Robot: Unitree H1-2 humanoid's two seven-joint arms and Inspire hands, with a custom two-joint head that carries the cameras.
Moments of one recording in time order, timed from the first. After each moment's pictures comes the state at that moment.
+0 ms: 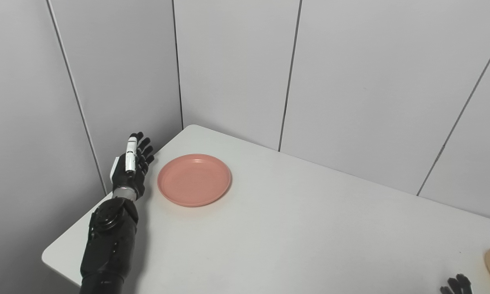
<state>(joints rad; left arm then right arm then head) -0.45 0.41 0.55 0.40 -0.42 0.12 0.04 -0.07 -0.04 -0.01 -0.05 0.18 0.06 0.10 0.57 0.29</state>
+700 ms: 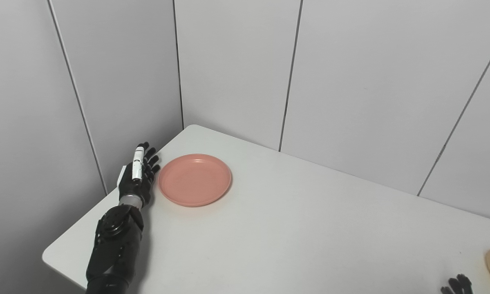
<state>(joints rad) -0.45 0.40 0.53 0.45 -0.42 0.08 0.02 -0.07 -0.04 -0.01 -0.05 0.18 0.06 0.10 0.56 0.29</state>
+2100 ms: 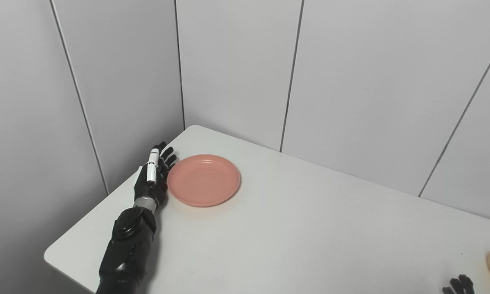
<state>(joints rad) -0.49 0.38 0.46 0.57 -0.46 0.02 -0.07 -0.08 -0.04 -0.01 -0.04 0.18 0.06 0.10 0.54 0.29</state>
